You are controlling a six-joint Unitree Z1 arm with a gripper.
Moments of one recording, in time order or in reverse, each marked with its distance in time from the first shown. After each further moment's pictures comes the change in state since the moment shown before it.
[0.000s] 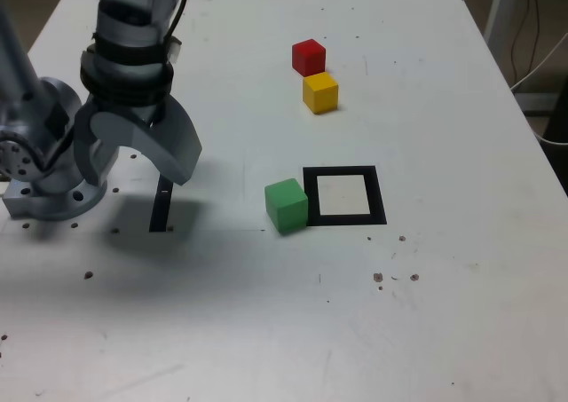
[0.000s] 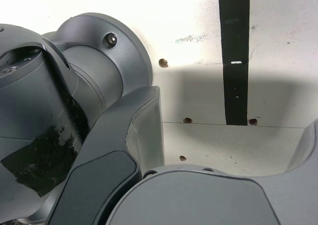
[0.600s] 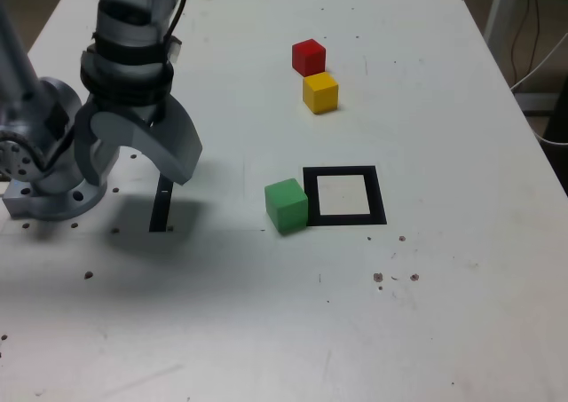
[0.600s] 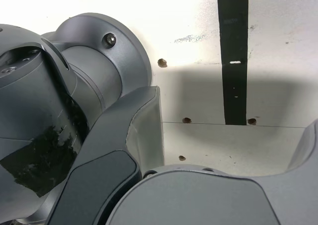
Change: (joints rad) arm 0.000 -0.003 -0.002 -0.002 0.000 0.000
